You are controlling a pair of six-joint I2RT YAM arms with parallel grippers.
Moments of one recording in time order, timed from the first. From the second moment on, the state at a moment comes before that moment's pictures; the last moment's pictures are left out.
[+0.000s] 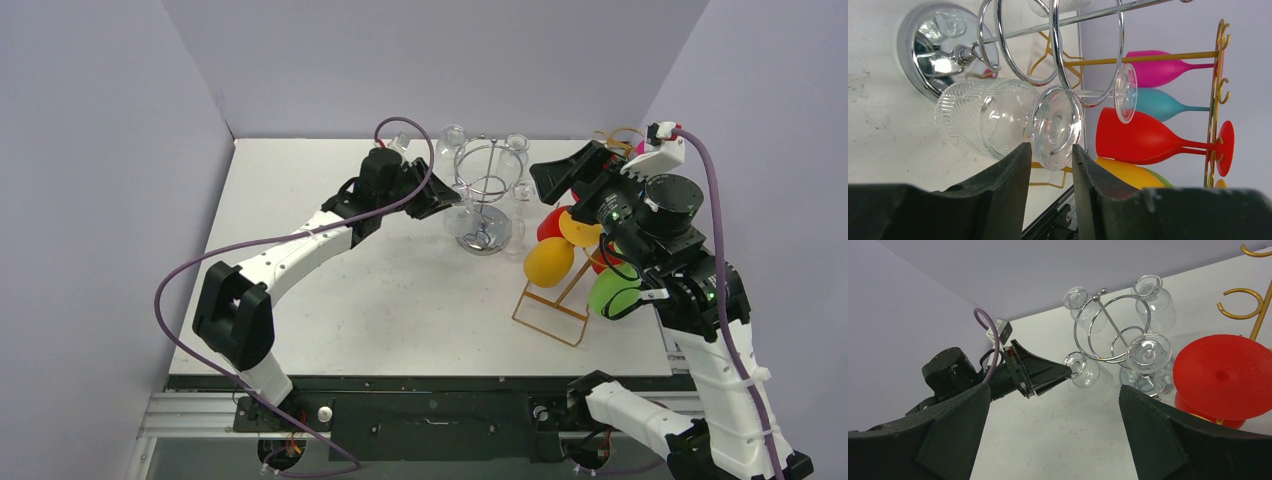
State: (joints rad) left arm -0.62 1.67 1.37 -0.10 0.24 -1.06; right arm 0.44 0.96 1.55 -0.74 0.14 0.62
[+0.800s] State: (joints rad) left arm -0.61 1.66 1.32 -0.02 0.26 -1.11; right arm 0.44 0.95 1.51 -0.73 0.14 0.64
